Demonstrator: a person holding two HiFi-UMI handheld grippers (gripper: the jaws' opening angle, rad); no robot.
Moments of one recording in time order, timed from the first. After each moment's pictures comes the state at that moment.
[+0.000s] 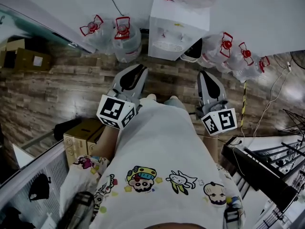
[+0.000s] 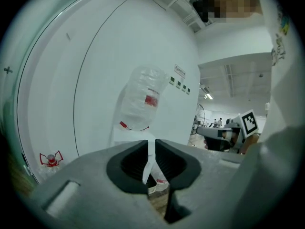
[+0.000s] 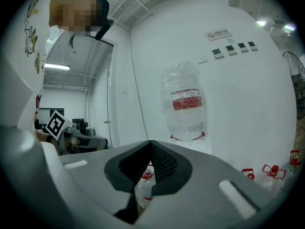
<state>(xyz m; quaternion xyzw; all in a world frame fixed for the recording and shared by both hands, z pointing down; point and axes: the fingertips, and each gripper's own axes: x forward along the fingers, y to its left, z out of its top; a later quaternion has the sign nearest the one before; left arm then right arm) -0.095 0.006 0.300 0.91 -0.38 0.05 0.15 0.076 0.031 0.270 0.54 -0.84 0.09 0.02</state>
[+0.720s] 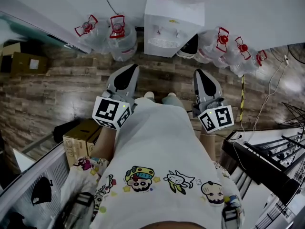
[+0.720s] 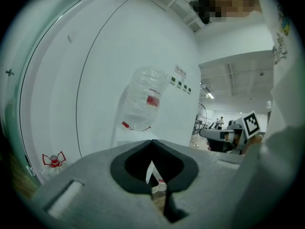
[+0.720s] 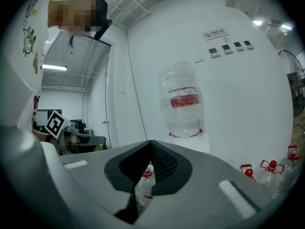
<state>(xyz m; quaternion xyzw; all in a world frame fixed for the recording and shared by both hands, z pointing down) -0.104 0.008 0.303 0.91 -0.39 0.05 0.14 0.077 0.039 0.280 0.55 -0.83 0.10 0.01</state>
